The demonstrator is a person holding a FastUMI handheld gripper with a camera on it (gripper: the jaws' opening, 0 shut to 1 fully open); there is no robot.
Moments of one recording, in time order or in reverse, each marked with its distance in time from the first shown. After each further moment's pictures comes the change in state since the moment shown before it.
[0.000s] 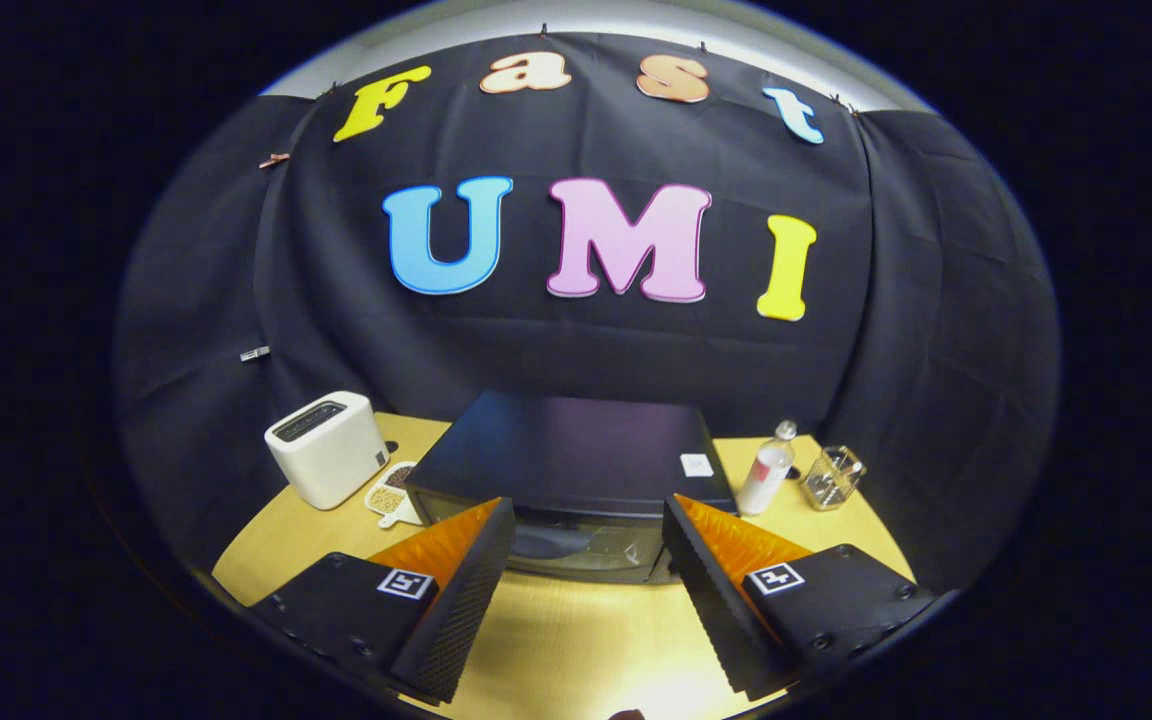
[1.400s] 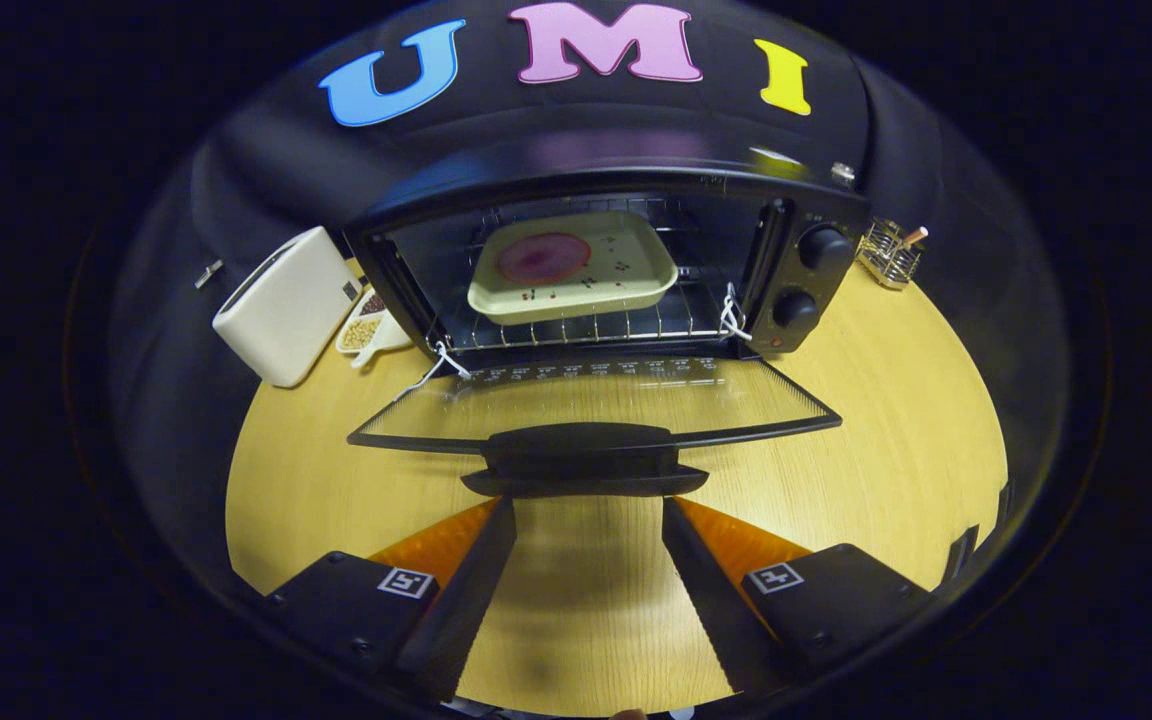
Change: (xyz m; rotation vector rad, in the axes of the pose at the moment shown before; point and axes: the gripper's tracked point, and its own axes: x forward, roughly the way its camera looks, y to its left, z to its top) arm 0.050 0.082 -0.231 0.177 0.566 -0.024
